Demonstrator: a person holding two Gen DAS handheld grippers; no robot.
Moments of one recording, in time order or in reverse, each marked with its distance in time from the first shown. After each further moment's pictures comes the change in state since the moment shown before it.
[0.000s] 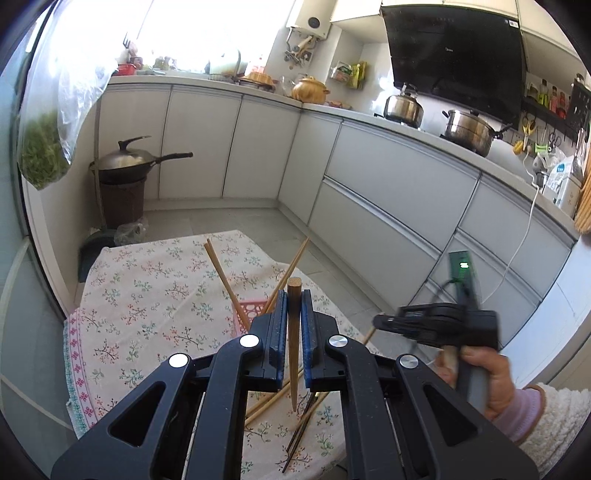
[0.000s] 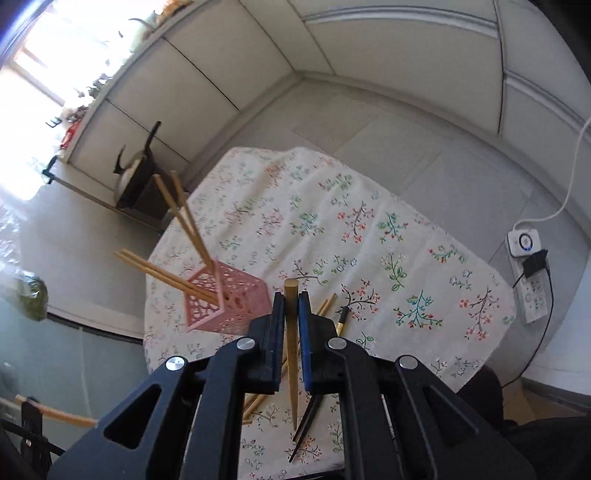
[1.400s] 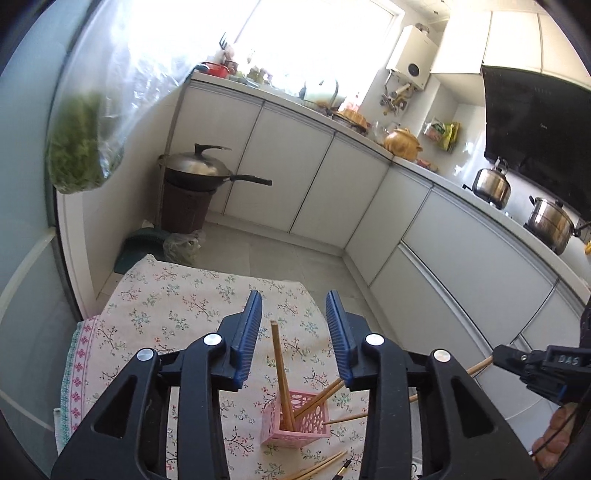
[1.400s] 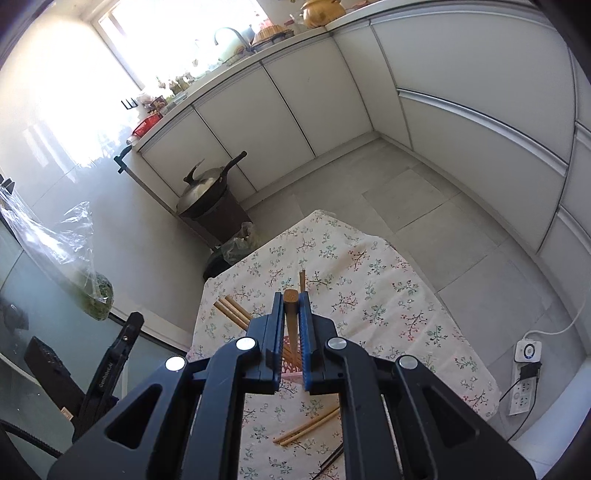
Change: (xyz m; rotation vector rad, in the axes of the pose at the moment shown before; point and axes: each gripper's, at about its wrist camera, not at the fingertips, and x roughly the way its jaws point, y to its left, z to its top) left arm 0.057 0.064 0.070 -0.280 -0.146 0.239; right arm -0.062 0.110 0.069 -0.243 -0.091 0.085
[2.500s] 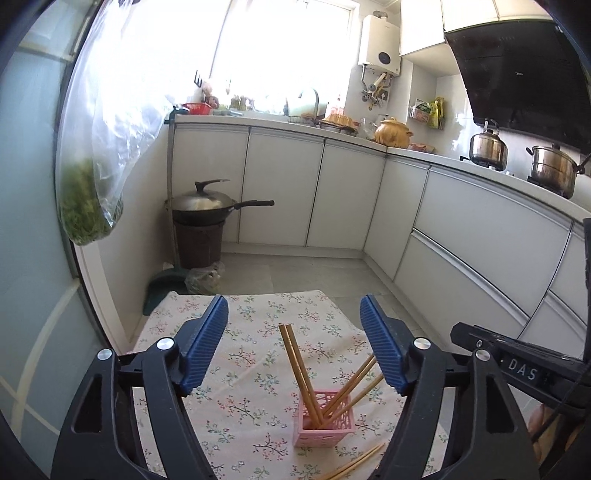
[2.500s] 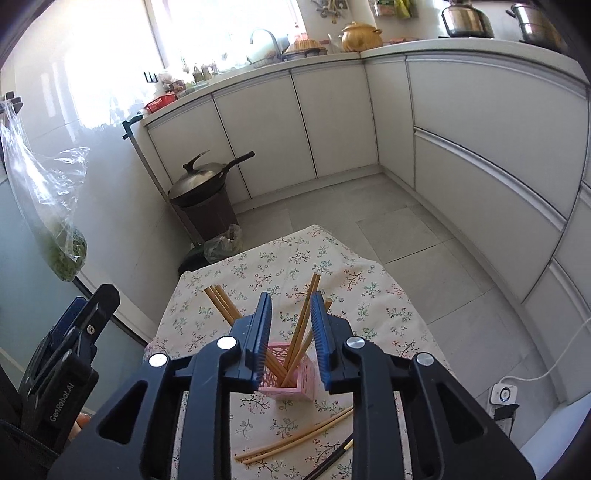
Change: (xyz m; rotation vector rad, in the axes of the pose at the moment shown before) left arm -0.020 -0.047 -0.022 0.237 -0.067 0.113; right arm 0.025 0.043 -0.037 -0.206 -0.119 -0.106
